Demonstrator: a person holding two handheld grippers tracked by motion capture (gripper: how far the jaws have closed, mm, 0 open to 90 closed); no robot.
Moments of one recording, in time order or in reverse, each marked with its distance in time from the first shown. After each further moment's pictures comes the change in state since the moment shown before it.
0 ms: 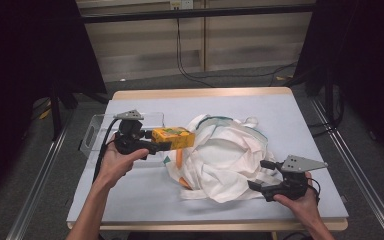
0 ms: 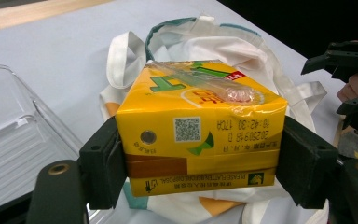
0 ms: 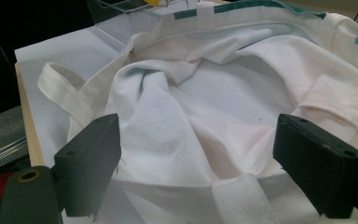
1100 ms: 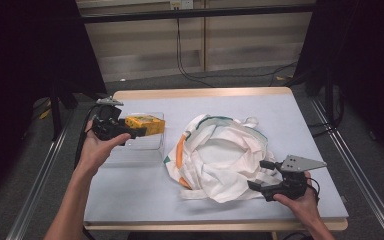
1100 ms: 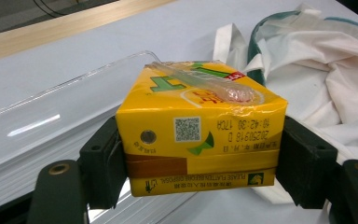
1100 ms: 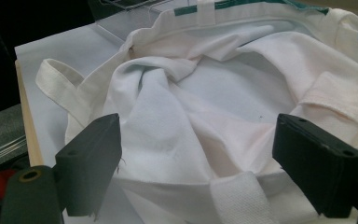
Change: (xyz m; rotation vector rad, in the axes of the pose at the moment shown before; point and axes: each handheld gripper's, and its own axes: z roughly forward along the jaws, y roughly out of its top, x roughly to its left) left arm 0.042 0.015 -0.035 0.086 0.260 -0.088; right arm -0.002 -0.002 0.002 0.009 0.005 -0.001
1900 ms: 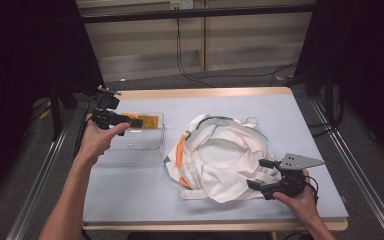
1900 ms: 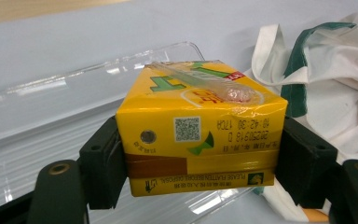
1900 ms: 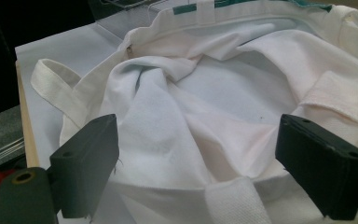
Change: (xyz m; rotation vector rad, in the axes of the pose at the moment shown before) left arm 0.025 0.018 0.012 0.109 0.073 -0.161; right arm -0.005 -0.001 0.005 0.001 0.016 0.007
